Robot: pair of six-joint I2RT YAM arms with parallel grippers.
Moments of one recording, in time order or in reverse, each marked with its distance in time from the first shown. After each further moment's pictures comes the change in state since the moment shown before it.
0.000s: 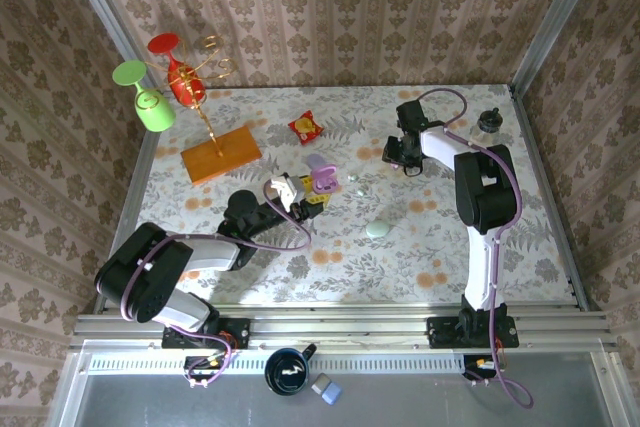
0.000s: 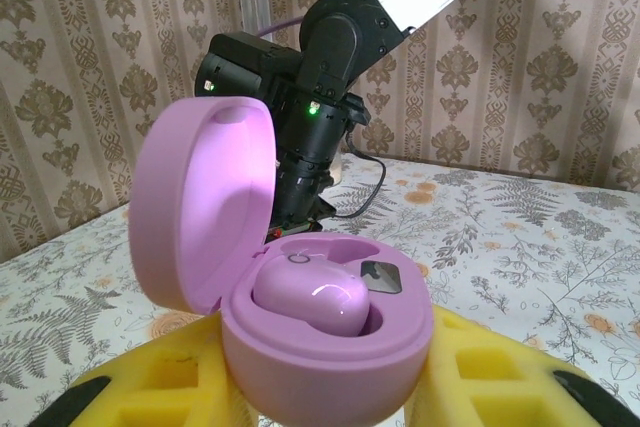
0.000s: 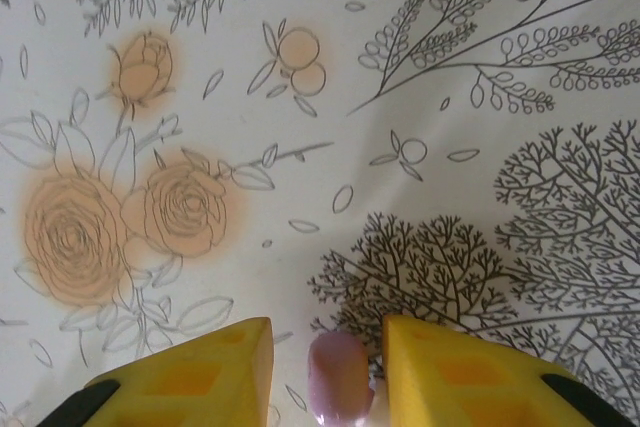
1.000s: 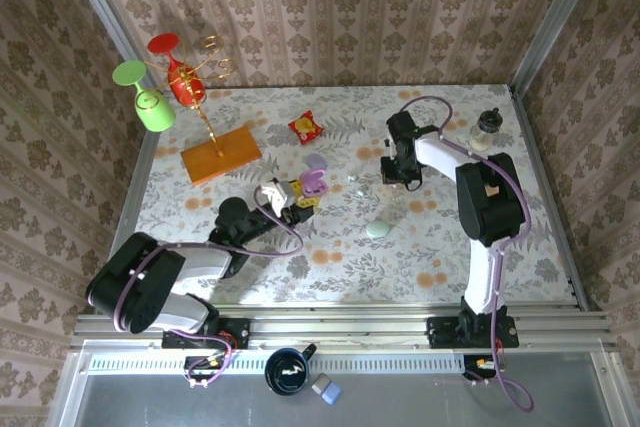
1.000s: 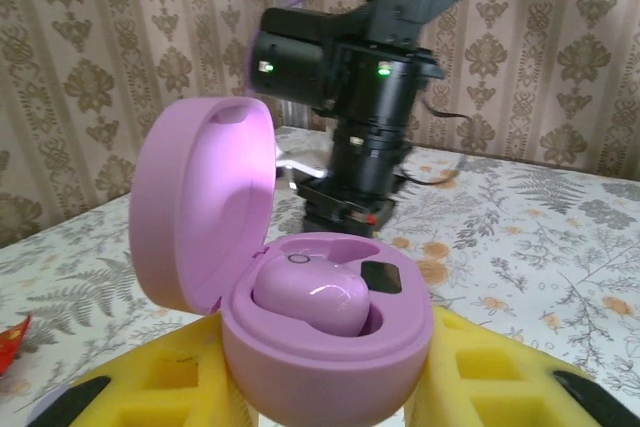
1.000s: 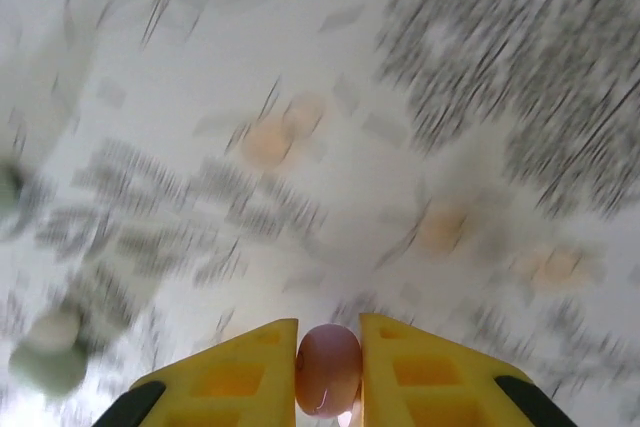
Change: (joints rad) left arm 0.055 -0.080 -0.093 0.000 -0.022 0.000; right arm 0.109 -0.145 -0.131 -0.203 0.024 -0.177
